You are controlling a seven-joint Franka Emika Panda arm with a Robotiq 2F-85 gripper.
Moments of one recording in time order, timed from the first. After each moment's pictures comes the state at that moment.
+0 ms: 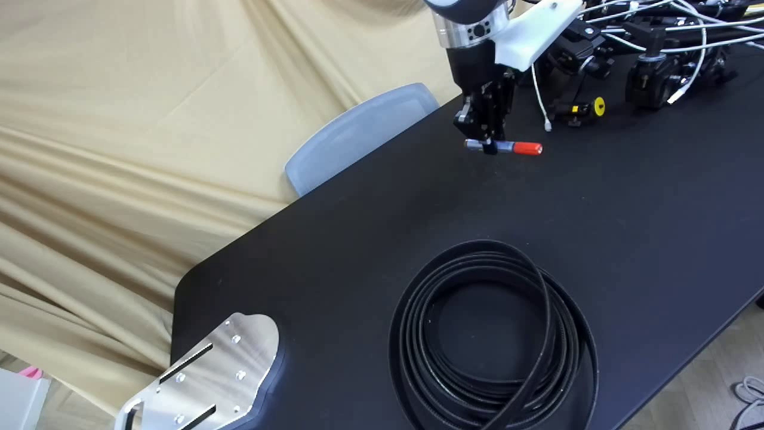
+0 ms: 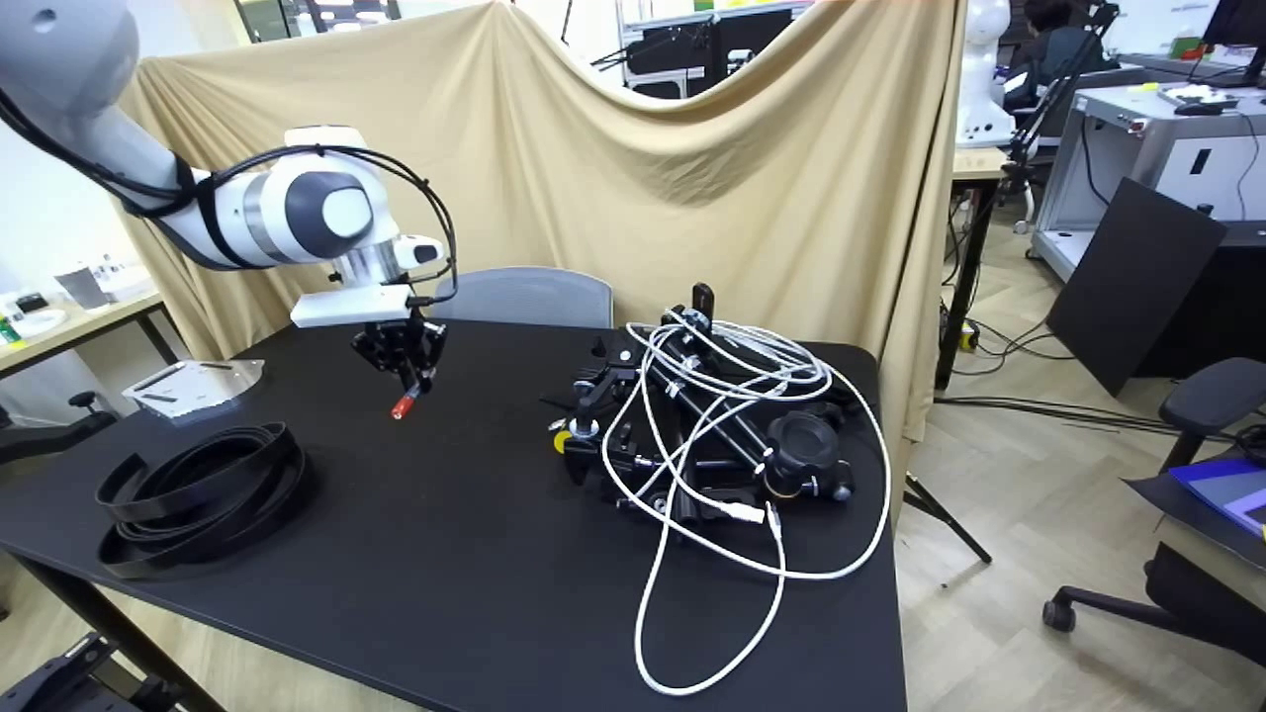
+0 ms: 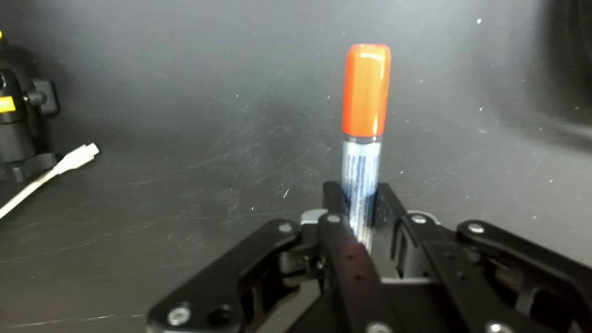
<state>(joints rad) 0.11 0.42 0.10 -2.05 -0.06 2.46 -0.11</state>
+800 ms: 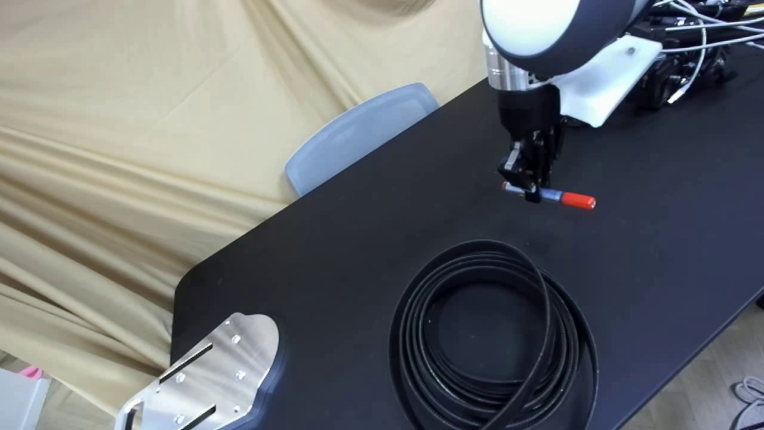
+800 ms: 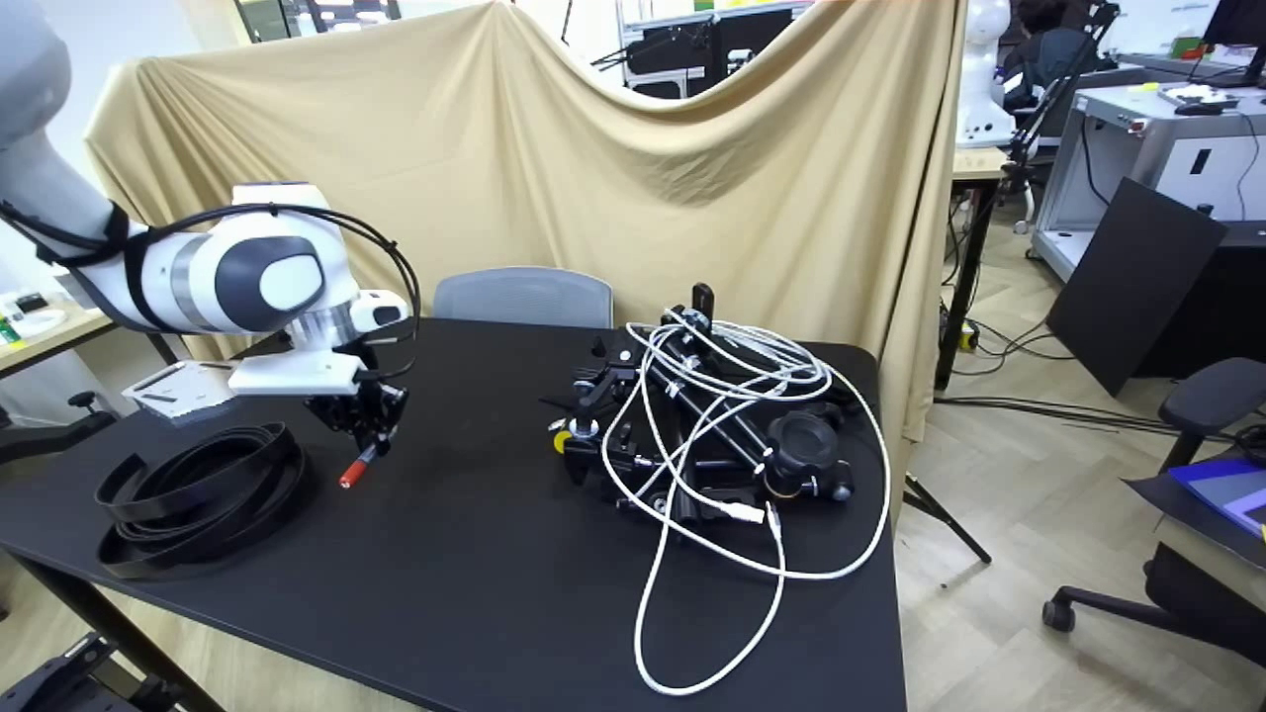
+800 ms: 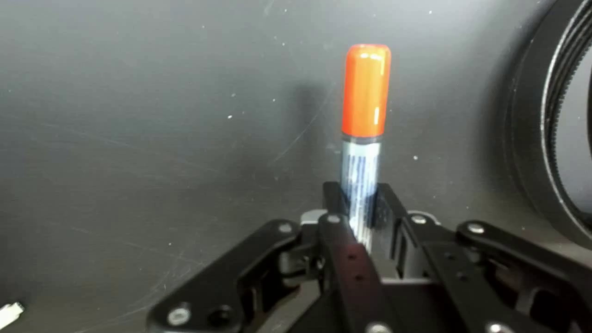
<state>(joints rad) 0.11 0.32 0.13 -2.36 0.04 2.66 -0.11</state>
